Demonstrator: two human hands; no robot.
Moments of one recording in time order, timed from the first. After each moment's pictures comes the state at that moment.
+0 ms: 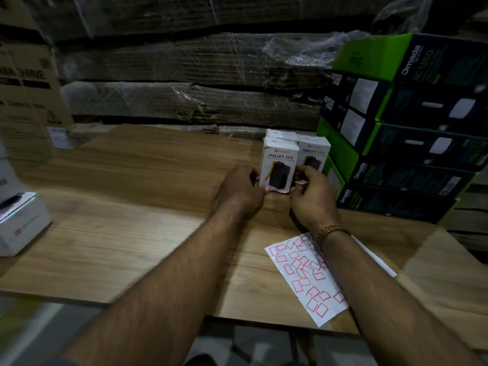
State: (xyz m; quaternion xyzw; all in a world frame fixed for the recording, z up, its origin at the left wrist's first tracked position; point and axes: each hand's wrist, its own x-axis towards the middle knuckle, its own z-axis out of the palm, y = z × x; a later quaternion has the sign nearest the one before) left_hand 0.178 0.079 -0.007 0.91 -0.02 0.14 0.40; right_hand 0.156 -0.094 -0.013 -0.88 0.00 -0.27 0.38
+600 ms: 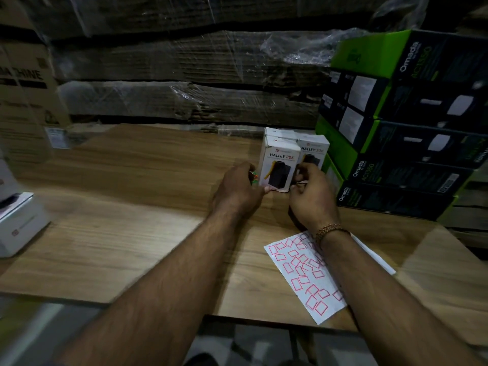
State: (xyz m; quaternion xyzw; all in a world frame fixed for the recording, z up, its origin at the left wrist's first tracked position) left_hand 0.178 0.078 -0.011 0.90 -0.02 0.14 0.40; right_hand 0.154 -0.093 -0.014 -0.88 0.00 -0.28 0.38
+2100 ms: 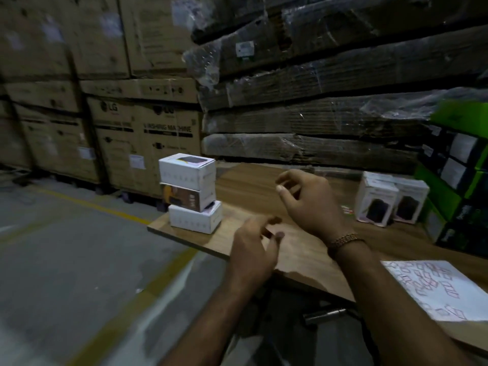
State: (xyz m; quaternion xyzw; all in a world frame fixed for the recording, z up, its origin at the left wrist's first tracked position) left_hand -0.074 0.234 0.012 0.84 -0.01 0.34 0.41; right_hand 0.011 0.106 0.098 -0.84 -0.31 -0.26 0.36
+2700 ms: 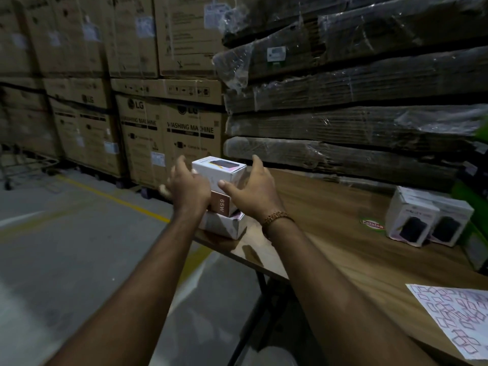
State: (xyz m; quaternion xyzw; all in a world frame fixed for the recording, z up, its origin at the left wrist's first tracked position) left_hand -0.049 0.411 0.100 0.74 0.34 0.44 0.38; right_hand -0.005 0.273 0.116 -0.85 -0.28 -0.12 0.44
